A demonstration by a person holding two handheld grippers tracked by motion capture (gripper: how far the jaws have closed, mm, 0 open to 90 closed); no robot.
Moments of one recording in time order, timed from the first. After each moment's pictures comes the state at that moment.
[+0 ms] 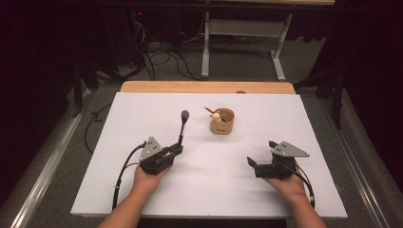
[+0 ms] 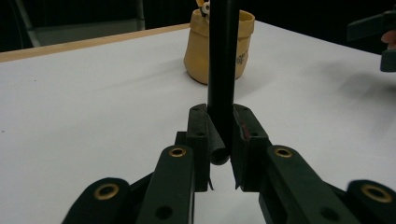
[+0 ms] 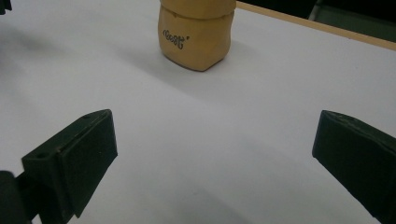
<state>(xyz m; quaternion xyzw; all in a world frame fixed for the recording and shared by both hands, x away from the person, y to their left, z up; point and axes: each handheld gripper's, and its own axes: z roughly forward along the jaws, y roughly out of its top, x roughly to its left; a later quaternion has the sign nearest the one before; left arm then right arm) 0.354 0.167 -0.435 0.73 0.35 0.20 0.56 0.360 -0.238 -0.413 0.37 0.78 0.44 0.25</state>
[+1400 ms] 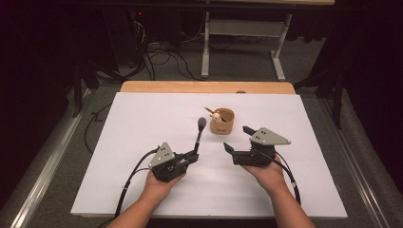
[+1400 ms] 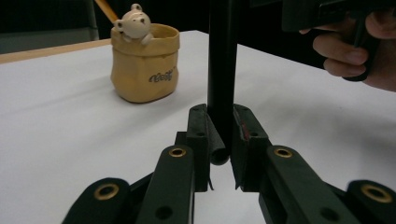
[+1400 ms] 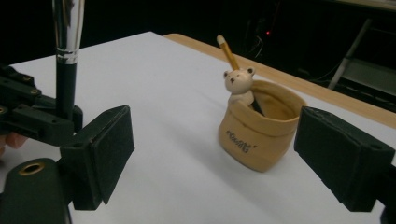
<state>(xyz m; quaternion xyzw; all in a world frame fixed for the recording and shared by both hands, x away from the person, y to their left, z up) 0.334 0.128 -0.426 0.74 0.29 0.15 0.59 0.366 -0.169 -0.365 0.30 0.77 0.51 0.25</state>
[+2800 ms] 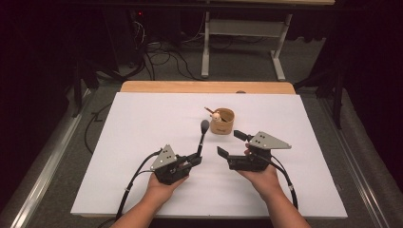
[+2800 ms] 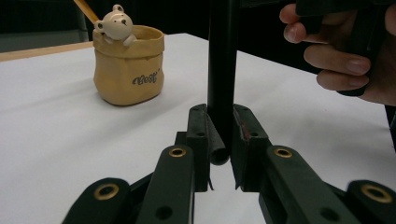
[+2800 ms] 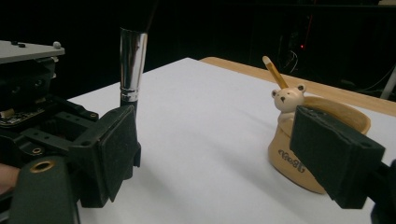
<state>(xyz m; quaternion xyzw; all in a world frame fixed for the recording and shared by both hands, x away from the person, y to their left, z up) 0.331 0.123 -0.427 0.73 0.28 0.14 0.60 0.354 -0.159 -0.366 0.29 0.74 0.58 0.19</state>
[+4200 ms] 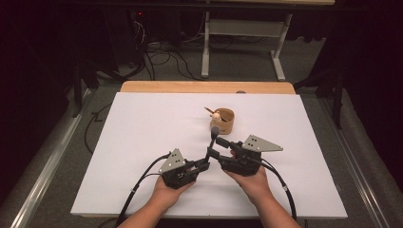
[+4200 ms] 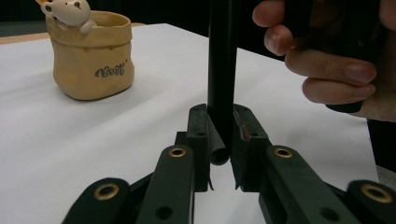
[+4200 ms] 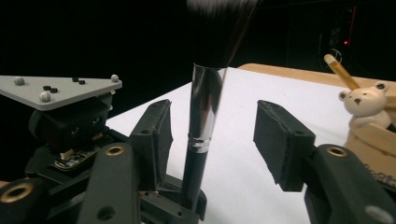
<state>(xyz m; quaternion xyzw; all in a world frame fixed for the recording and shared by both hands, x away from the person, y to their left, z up) 0.325 0.104 -0.431 0.75 0.27 0.11 0.60 0.346 -0.136 -0.373 0.28 0.72 0.62 0.11</state>
